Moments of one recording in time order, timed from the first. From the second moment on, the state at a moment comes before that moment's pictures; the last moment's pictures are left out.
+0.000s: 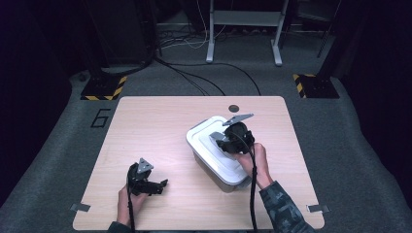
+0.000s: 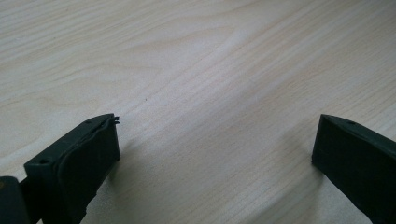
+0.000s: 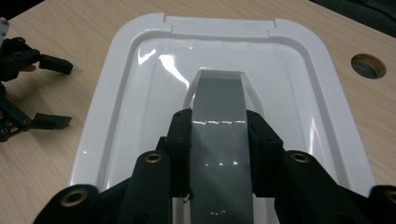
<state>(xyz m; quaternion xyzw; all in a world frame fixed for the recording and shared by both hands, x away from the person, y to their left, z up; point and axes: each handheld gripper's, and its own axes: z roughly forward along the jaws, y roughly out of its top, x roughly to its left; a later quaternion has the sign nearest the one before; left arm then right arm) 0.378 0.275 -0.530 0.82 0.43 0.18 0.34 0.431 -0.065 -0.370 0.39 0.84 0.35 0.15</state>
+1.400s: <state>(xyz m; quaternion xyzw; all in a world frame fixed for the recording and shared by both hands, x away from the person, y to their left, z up) 0.378 0.275 -0.530 0.82 0.43 0.18 0.34 0.436 -0.067 -0.369 0.40 0.83 0.36 0.15</state>
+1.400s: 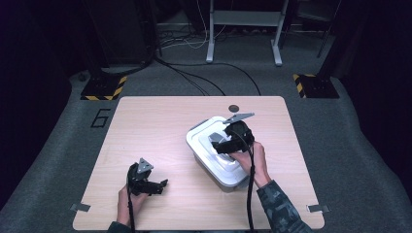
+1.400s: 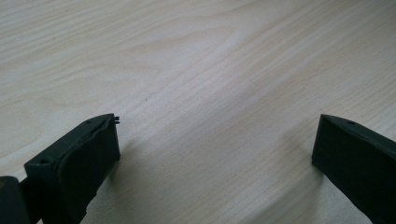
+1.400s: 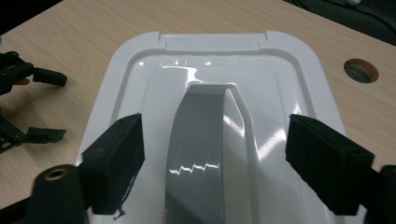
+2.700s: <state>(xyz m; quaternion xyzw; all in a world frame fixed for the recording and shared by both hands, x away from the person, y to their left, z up) 0.378 0.274 -0.531 0.81 0.43 0.19 0.34 0.495 -0.172 -0.360 0.49 0.77 0.36 0.19</state>
